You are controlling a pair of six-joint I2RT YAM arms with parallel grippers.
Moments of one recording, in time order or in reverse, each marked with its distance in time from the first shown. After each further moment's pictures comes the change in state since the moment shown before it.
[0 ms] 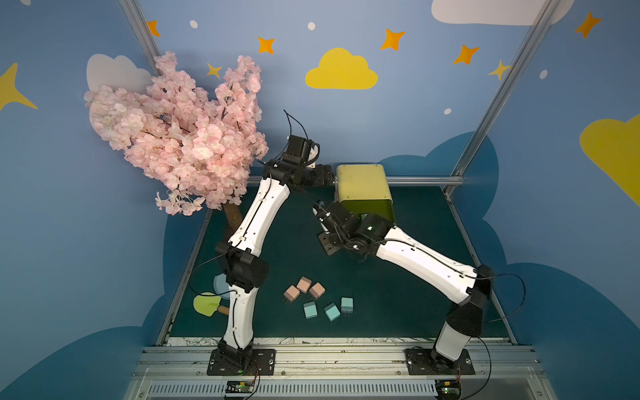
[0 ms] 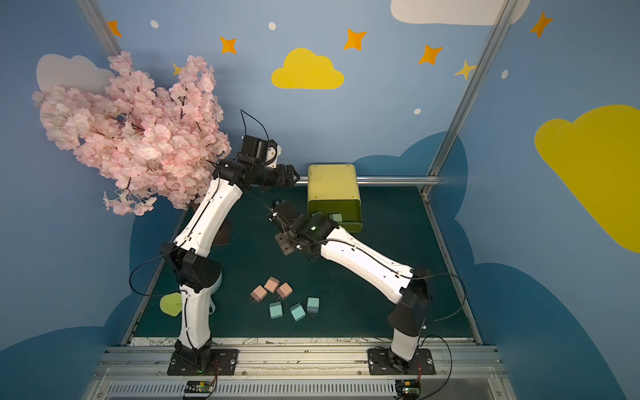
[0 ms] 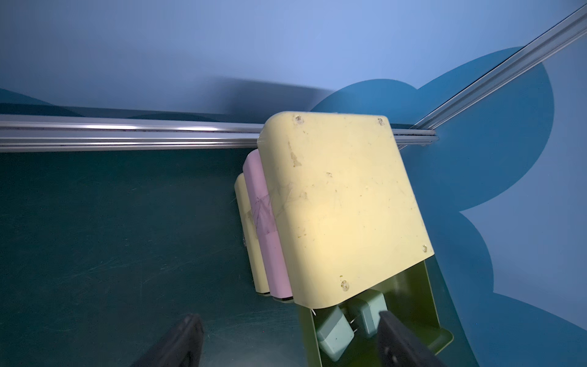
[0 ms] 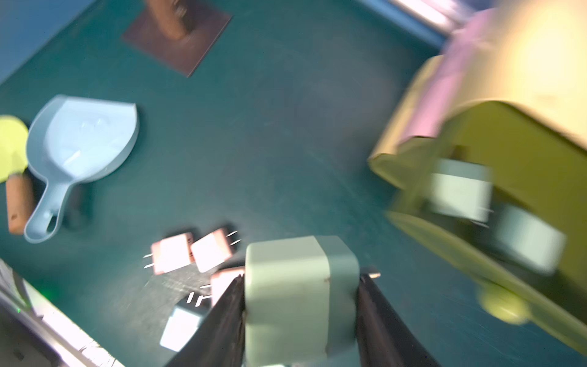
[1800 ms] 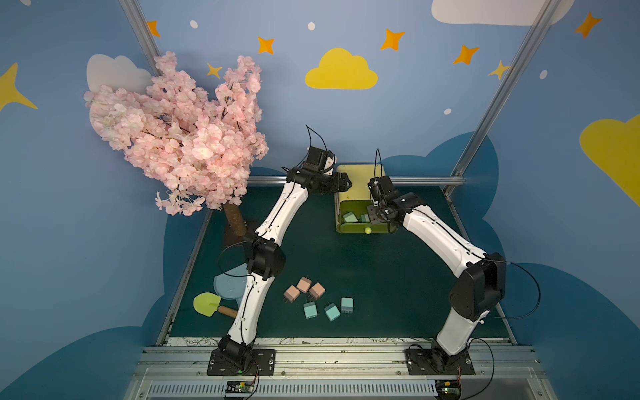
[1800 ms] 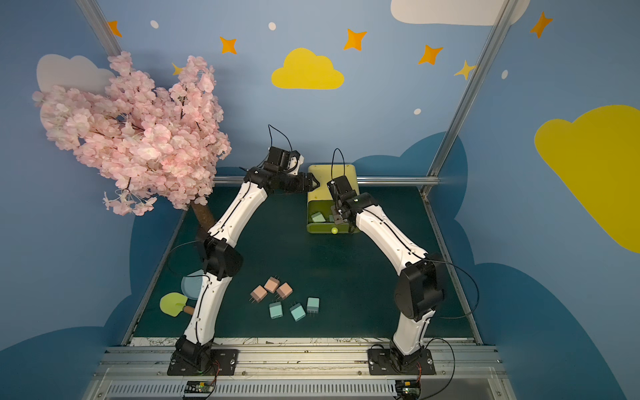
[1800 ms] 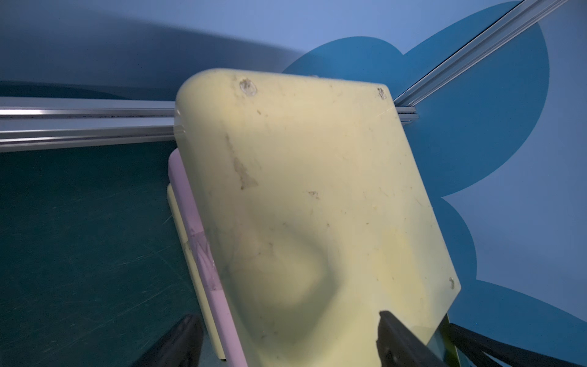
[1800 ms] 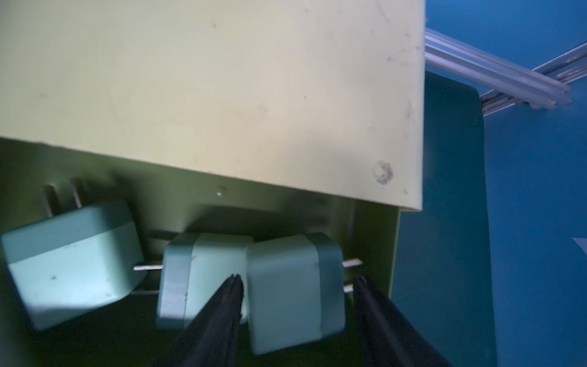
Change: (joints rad) left arm -0.028 0.298 0.167 0.117 0.145 -0.016; right arm -0.441 0.064 -0.107 0.104 0.063 -0.121
